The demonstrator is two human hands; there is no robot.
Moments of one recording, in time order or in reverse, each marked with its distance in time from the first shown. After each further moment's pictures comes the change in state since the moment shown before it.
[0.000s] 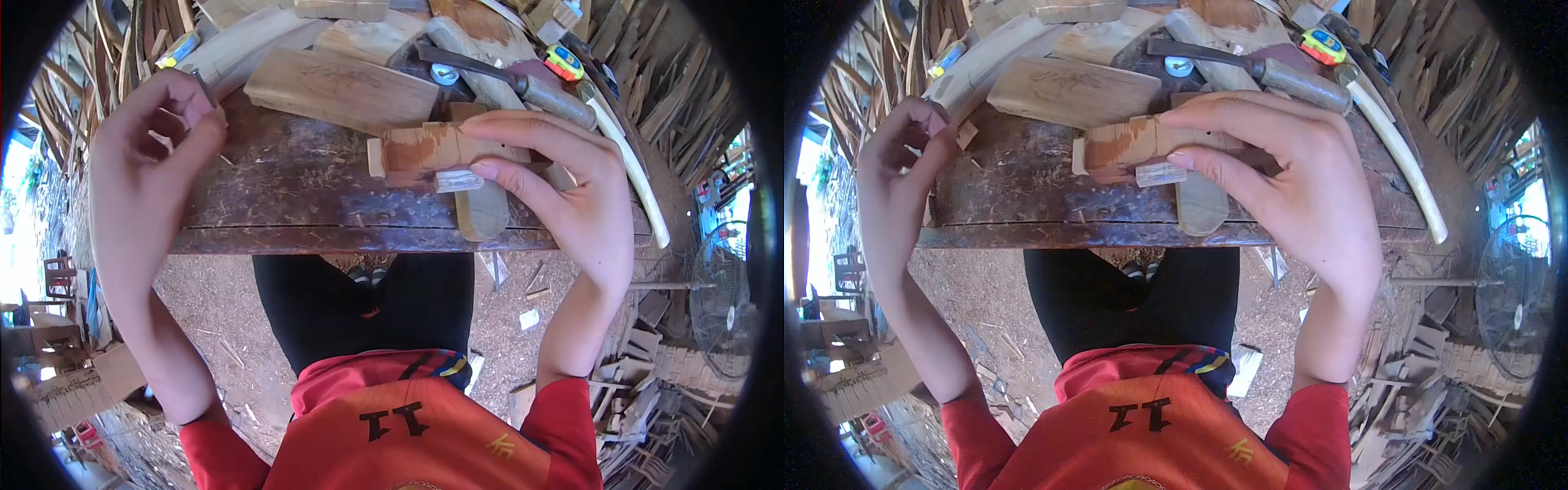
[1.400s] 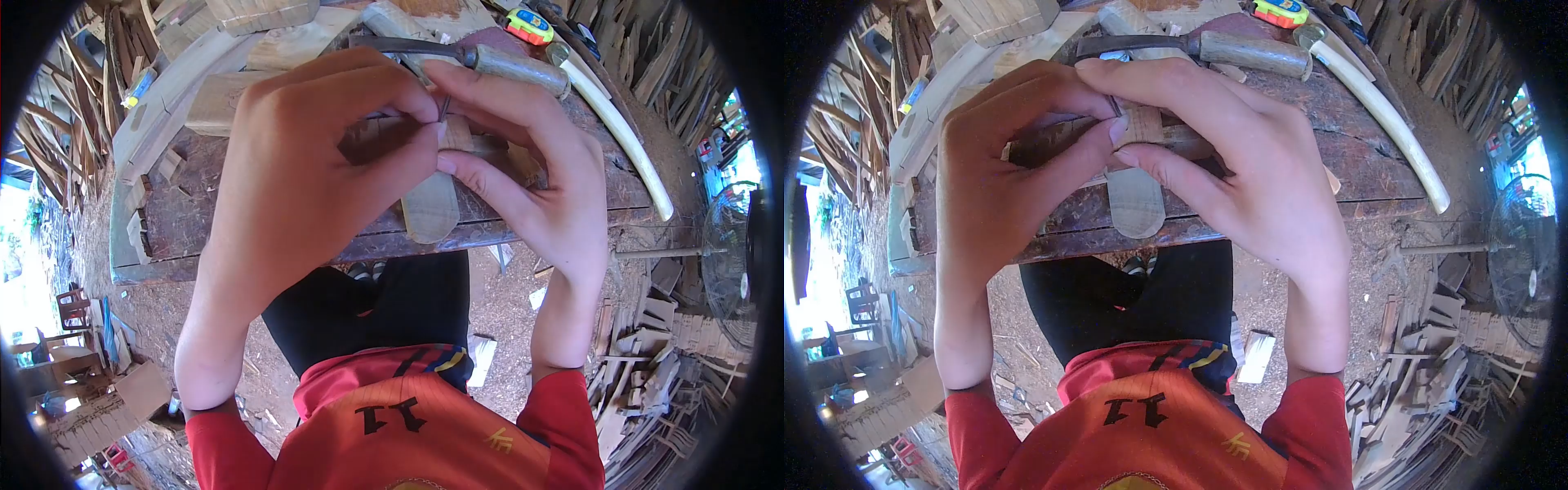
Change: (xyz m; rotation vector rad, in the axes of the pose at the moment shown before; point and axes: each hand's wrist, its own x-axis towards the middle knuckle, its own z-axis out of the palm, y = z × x) left_hand 0.022 0.101 0.113 -0.512 -0.077 0.567; right_hand -0.014 0.041 -0.002 0.023 0.117 -0.301
